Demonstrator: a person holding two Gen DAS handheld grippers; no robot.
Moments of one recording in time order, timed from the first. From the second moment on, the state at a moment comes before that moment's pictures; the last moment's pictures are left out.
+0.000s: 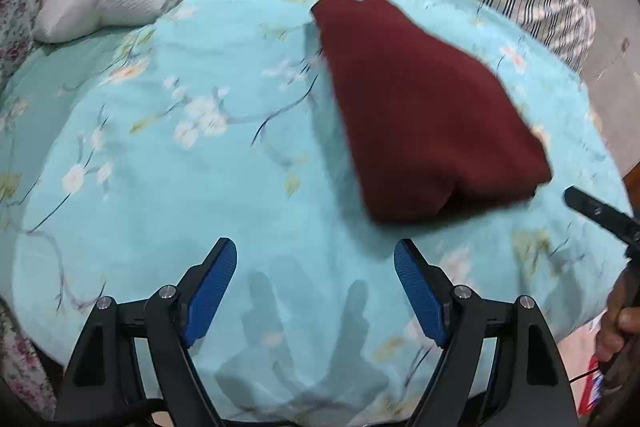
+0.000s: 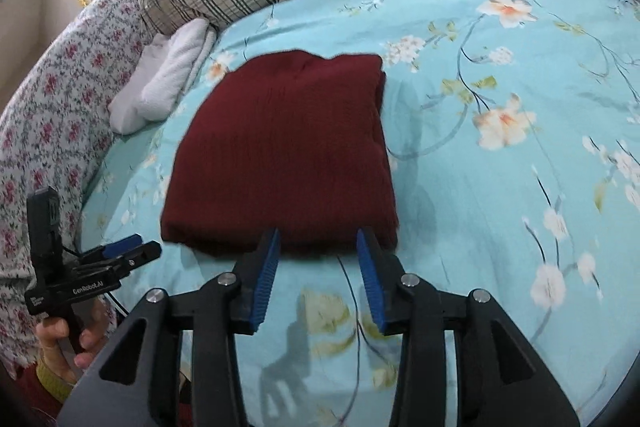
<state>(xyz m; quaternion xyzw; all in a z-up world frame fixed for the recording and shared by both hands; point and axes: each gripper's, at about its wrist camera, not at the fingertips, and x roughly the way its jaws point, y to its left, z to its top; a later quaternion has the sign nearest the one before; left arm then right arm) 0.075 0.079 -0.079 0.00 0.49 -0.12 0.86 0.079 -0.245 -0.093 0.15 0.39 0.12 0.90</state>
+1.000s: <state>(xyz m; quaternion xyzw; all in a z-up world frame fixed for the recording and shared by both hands) 0.043 0.052 -0.014 0.14 0.41 -0.07 0.90 0.030 -0.201 -0.075 0.00 0.39 0.14 0.91</state>
